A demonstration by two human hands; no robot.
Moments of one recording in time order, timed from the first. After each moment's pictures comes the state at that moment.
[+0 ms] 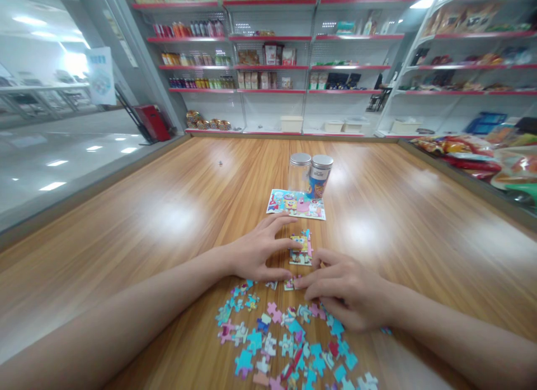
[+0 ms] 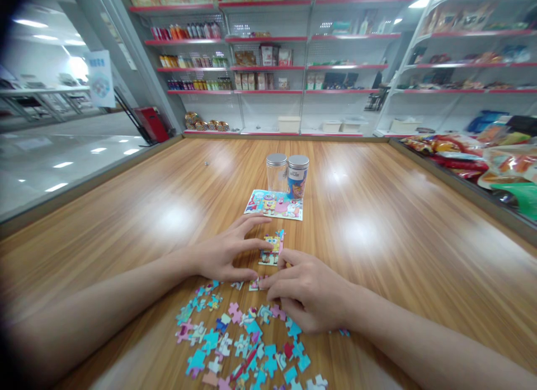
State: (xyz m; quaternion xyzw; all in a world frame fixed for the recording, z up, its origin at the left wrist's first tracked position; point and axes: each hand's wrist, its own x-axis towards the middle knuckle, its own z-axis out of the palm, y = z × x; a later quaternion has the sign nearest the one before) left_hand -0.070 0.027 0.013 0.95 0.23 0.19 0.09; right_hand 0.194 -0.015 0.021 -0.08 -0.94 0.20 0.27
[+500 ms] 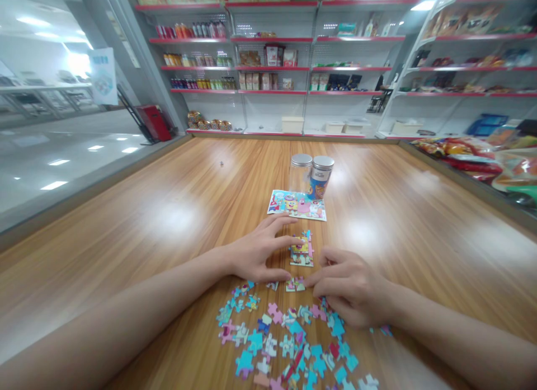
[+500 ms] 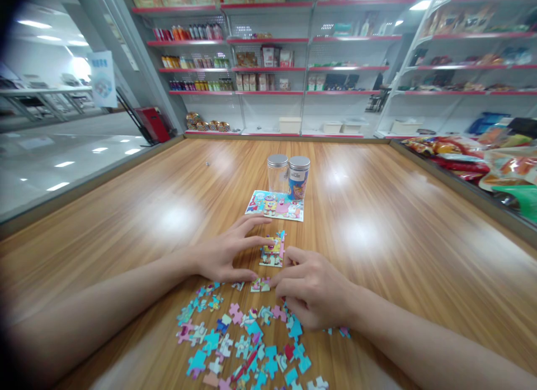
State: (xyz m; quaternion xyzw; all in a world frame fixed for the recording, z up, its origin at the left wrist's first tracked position) left_hand -0.074 0.028 0.012 0.94 0.23 0.20 0.13; right_hand 0.200 -0.011 0.017 -0.09 -0.94 0.14 0.29
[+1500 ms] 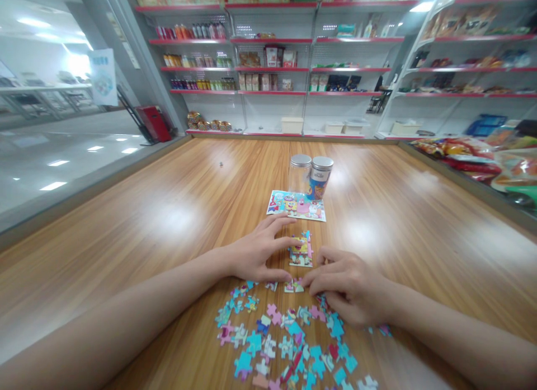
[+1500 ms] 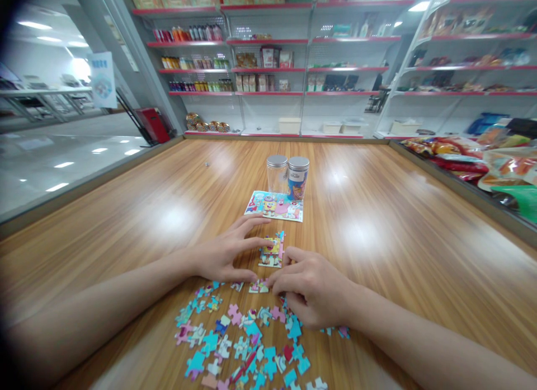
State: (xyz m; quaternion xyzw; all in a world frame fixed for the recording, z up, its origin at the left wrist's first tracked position) left_hand -0.073 0.027 0.010 0.95 0.24 0.18 0.10; right_hand 0.200 -0.011 0.019 -0.12 -0.93 0.21 0.26
